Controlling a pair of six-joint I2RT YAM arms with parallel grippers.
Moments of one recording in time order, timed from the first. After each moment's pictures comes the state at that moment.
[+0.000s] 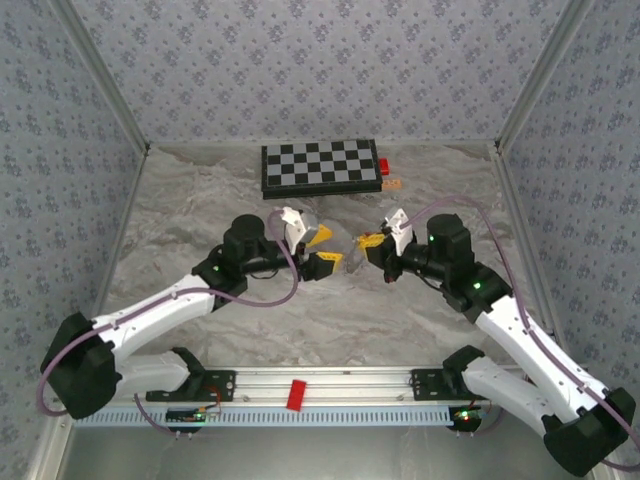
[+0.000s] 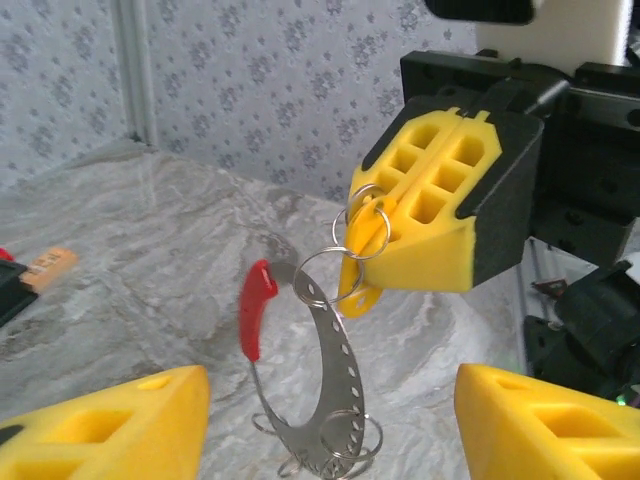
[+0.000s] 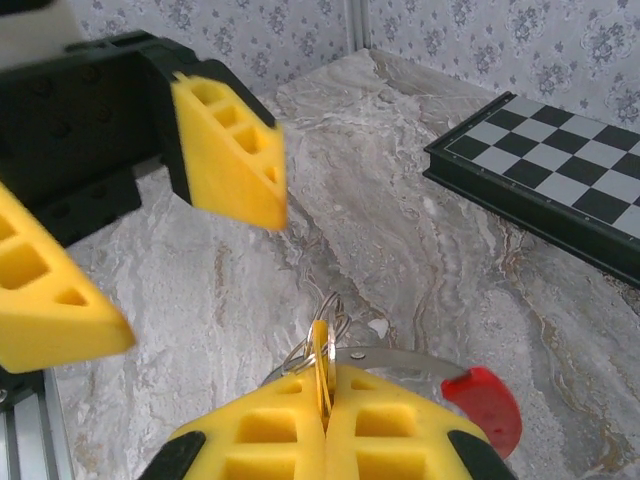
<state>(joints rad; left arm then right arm) -0.78 1.16 0.74 0.28 0.50 -0.10 0.54 0.87 0.79 -0.31 -0.44 -0.05</state>
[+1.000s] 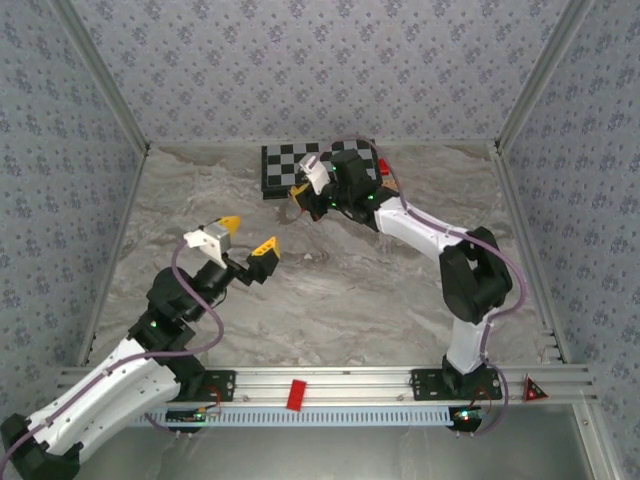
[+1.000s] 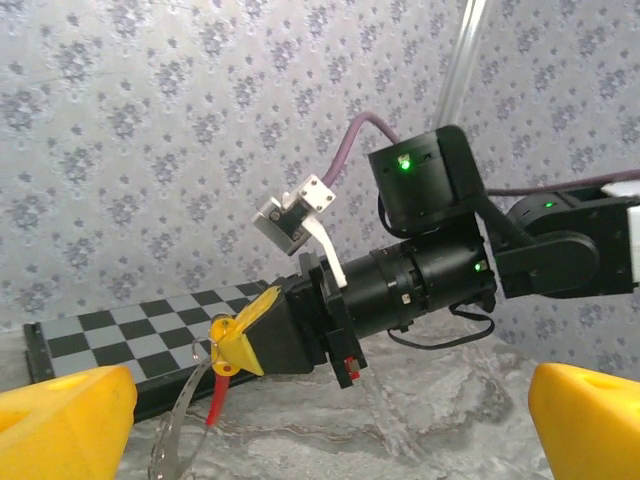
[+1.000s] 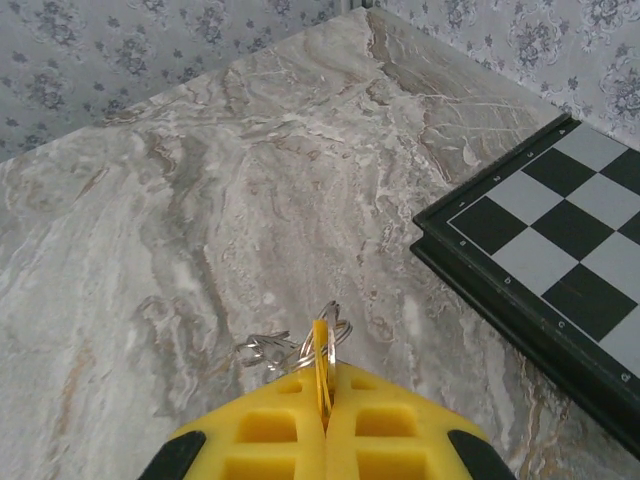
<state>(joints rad) -0.74 0.52 0.47 0.19 -0.11 -0.21 0.61 1.87 1.44 -0.09 -0.41 -0.13</state>
